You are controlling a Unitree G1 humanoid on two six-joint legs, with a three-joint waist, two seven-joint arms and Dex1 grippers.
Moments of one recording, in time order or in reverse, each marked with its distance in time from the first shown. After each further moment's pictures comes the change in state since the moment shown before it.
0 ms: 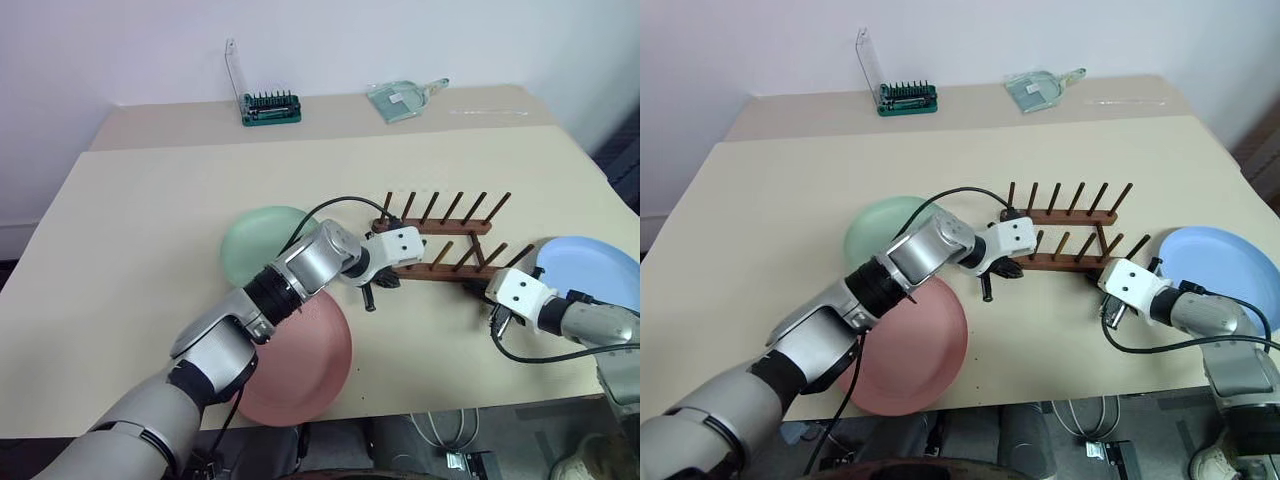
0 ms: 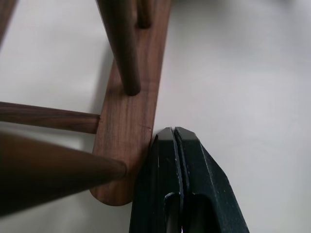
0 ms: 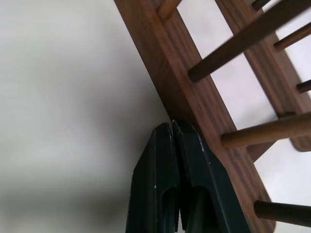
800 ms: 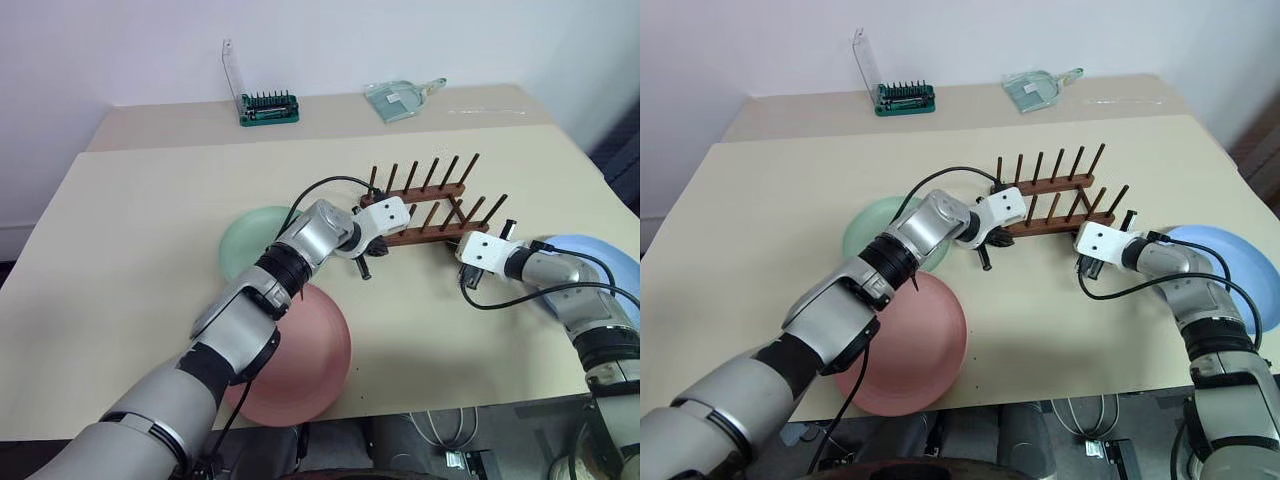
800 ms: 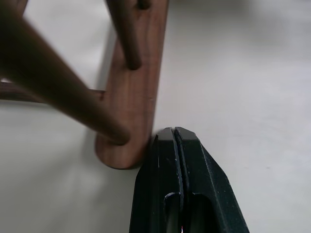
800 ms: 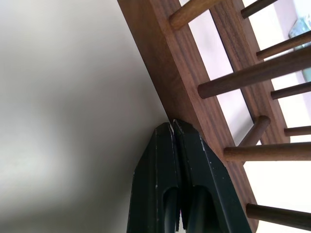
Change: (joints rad) left arm -0.134 -0.075 0.169 0.394 0.096 -0.208 0.056; right arm -0.456 0.050 0.218 0.544 -0.216 -0.307 -0.143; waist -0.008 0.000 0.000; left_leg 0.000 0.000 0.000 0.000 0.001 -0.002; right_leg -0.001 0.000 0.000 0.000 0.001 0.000
